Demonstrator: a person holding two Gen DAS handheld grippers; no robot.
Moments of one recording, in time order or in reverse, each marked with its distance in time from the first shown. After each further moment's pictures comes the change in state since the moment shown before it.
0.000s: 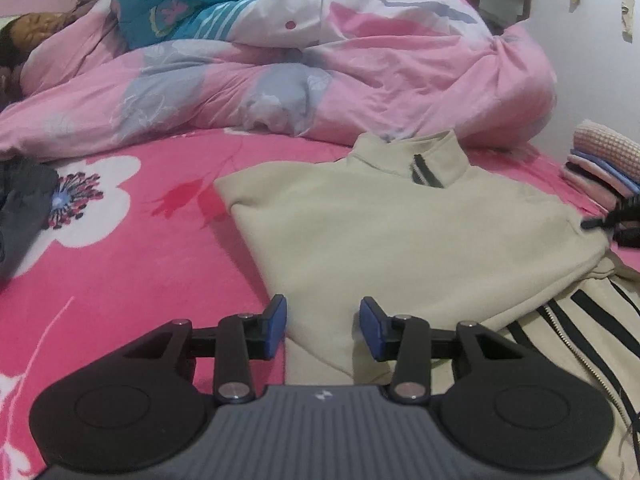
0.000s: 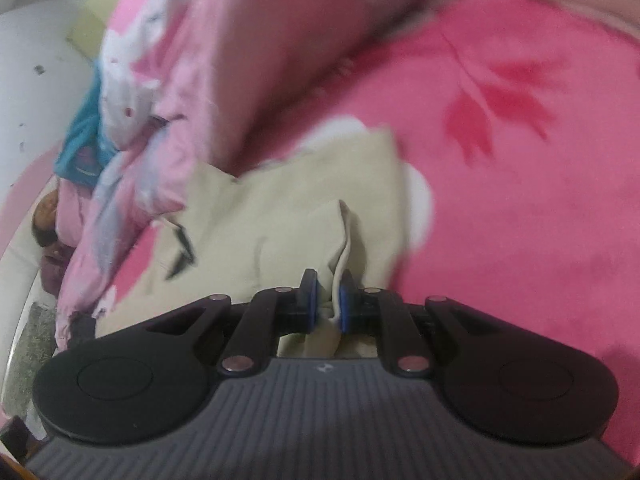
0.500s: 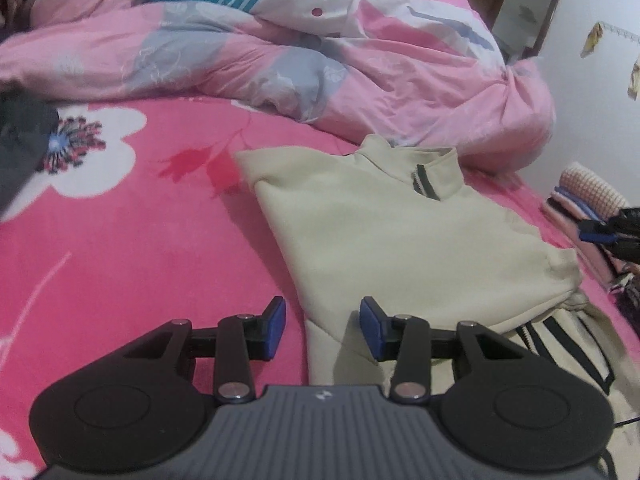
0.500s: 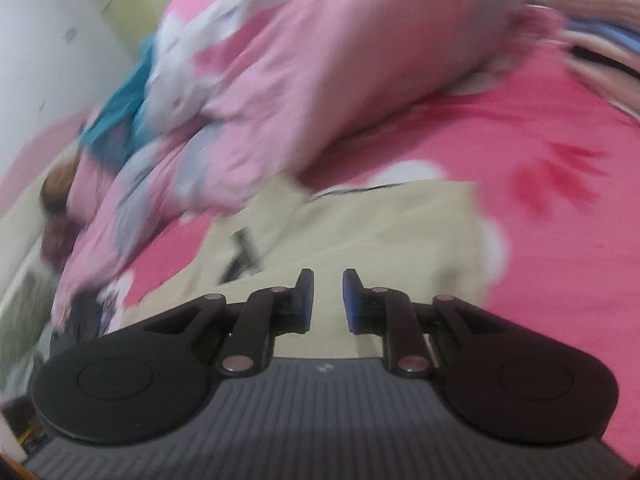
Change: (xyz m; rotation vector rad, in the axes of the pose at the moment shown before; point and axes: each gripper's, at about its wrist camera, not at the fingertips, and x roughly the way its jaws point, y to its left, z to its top) left arm -0.002 0.040 -0.004 -0.170 0.030 -0.148; right arm -0.021 0.121 -0.007 -0.228 -0.025 -0.003
